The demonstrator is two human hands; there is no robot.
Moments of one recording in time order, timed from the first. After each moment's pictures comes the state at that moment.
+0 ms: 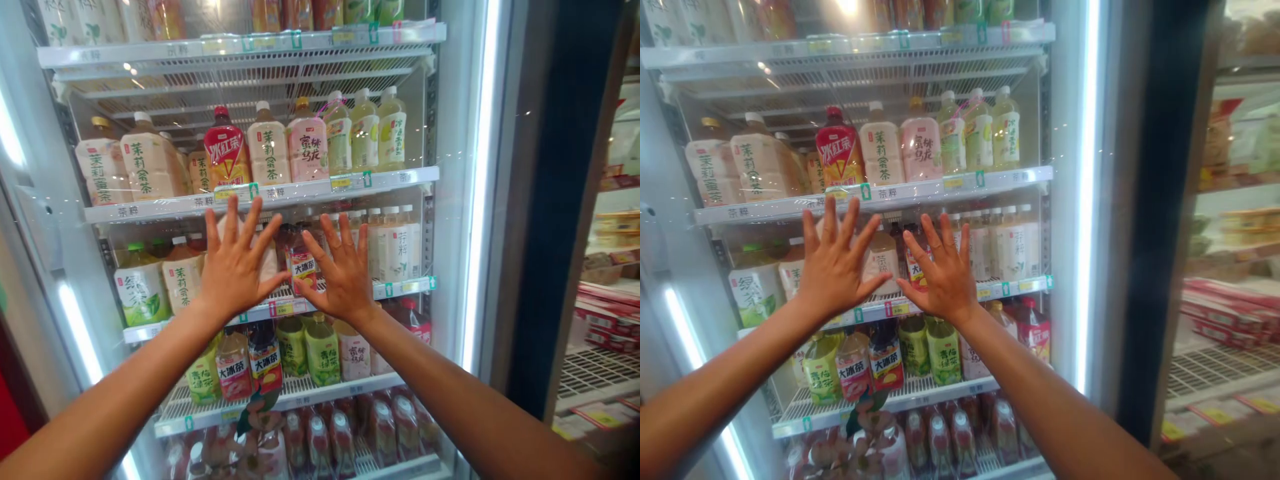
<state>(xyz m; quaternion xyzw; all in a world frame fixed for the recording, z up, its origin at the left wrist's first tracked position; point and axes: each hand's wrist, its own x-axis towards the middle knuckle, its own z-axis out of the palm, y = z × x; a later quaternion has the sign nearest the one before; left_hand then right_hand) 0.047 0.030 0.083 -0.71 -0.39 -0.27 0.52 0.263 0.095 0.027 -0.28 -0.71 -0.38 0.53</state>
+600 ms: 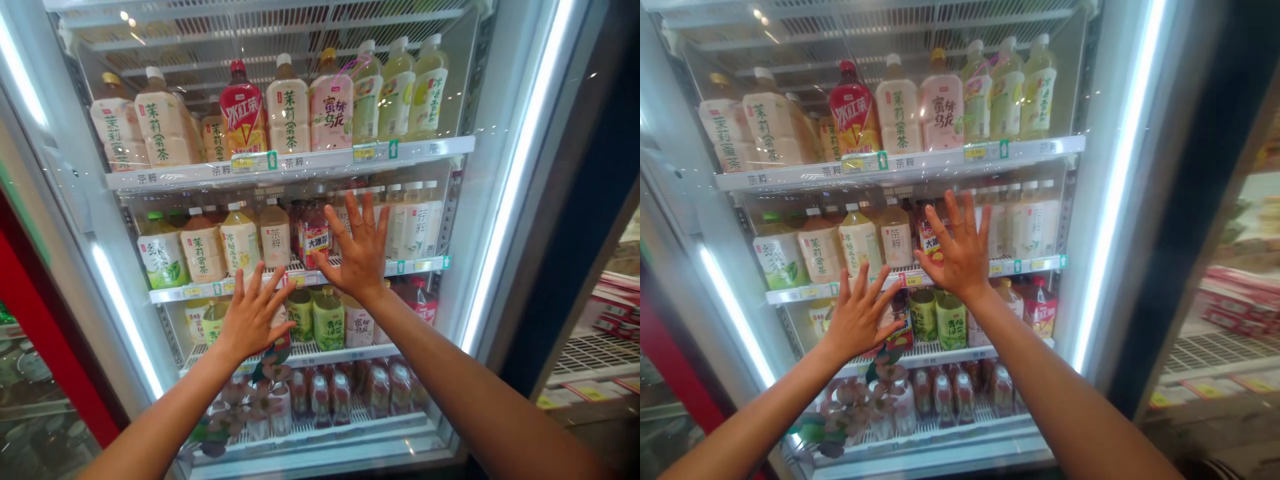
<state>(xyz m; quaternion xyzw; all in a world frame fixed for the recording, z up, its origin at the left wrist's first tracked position) 0.020 0.002 -0.034 -0.72 -0.42 -0.20 0.51 0.256 0.094 0.011 -0.30 -0.69 -0.38 0.54</state>
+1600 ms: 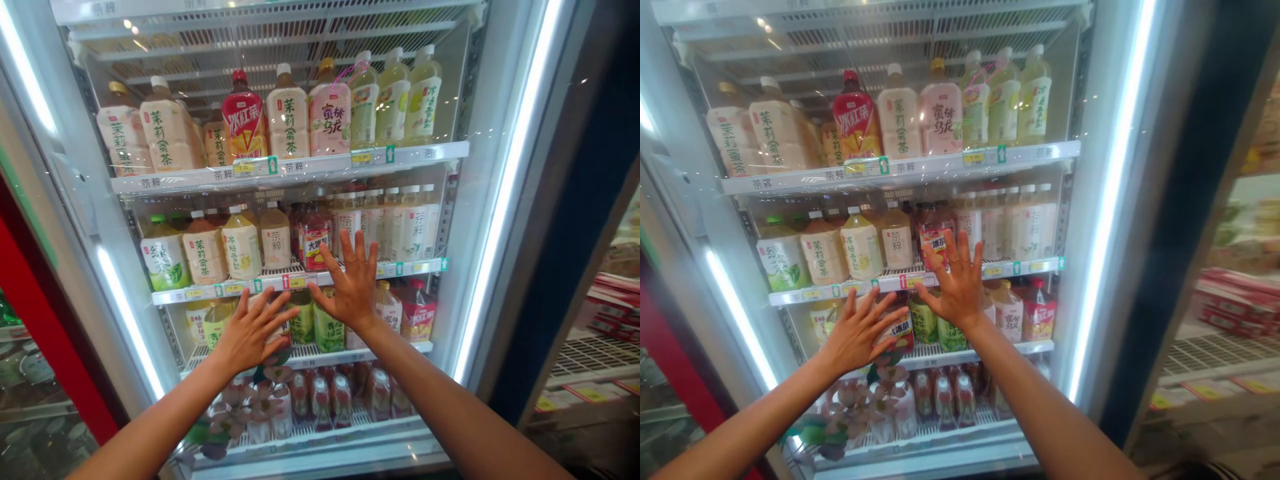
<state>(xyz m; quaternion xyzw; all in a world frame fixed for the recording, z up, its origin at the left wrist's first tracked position) 0.007 -0.004 -0.057 -0.75 -0.36 -0.17 0.52 0.247 0.085 -0.041 -0.28 -0.69 -0.36 0.56</state>
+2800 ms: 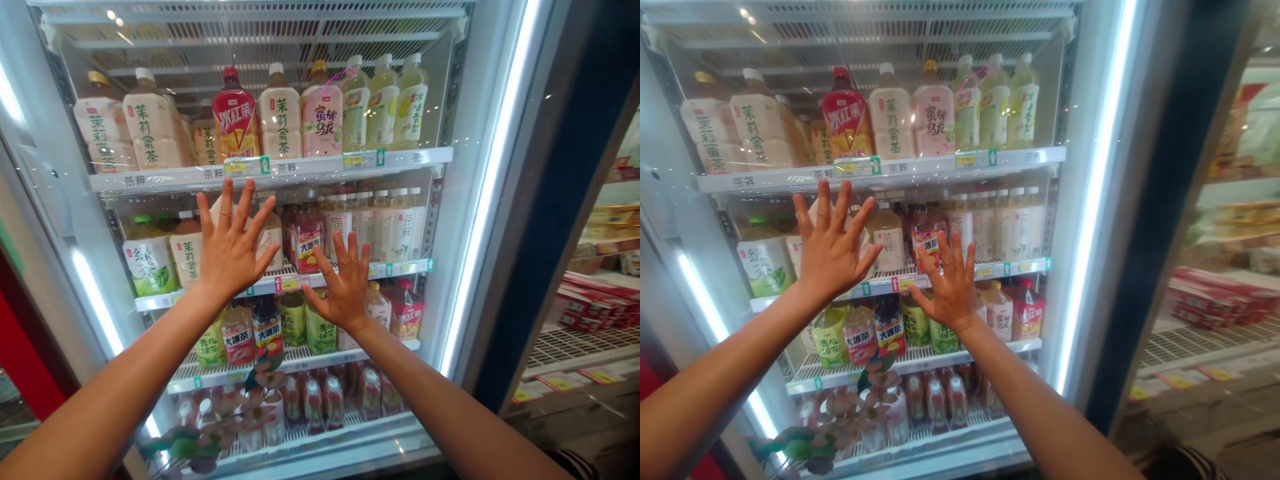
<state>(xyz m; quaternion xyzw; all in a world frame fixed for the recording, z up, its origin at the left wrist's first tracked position) 0.023 0.027 0.066 -0.68 -0.41 -0.32 0.51 0.247 0.085 -0.040 -0.29 -0.70 -0.35 0.55</state>
